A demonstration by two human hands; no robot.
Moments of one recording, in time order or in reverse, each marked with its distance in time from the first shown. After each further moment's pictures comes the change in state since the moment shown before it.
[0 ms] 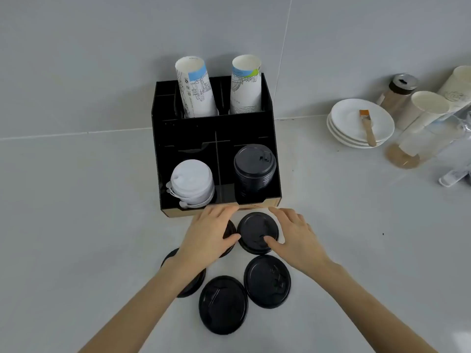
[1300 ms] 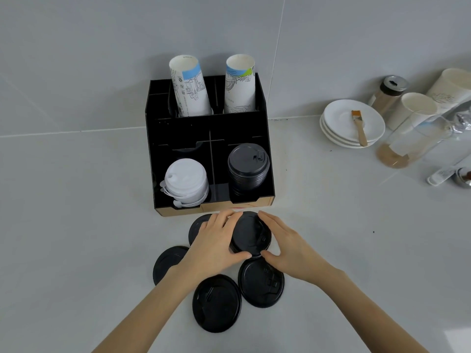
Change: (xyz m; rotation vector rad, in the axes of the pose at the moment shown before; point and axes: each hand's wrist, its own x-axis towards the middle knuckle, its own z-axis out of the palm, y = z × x) left_hand -0.001 0.007 0.031 -0.065 -0.007 0.075; right_hand -0.011 0.010 0.002 0.241 -0.096 -0.211
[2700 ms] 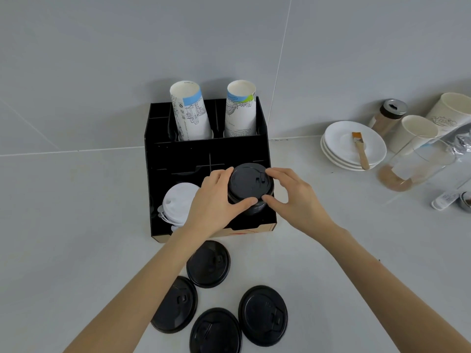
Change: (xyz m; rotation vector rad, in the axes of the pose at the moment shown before) left_hand 0.086 0.006 -0.072 -0.115 0.327 -0.111; right_hand 0.079 -0.029 -0.083 -0.042 0.370 -0.064
